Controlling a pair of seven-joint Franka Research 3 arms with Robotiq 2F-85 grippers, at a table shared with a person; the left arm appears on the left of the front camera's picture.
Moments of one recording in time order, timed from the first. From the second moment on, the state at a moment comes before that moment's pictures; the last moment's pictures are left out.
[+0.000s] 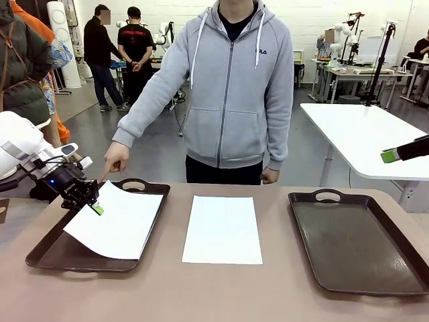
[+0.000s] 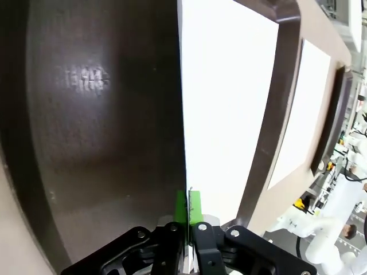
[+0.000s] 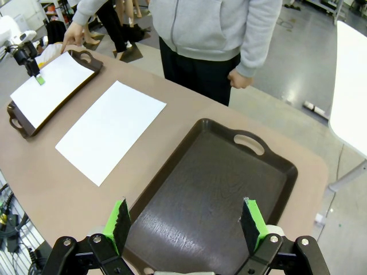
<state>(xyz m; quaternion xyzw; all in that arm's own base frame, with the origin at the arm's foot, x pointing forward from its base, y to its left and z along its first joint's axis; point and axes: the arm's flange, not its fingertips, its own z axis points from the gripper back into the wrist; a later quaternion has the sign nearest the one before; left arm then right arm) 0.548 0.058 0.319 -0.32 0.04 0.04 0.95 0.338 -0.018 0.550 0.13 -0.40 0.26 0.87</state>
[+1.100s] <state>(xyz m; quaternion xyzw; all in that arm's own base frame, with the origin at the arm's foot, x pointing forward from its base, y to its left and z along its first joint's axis) 0.551 0.059 0.324 -0.27 0.04 0.04 0.96 0.338 -0.018 0.550 0.13 -0.40 0.26 0.87</state>
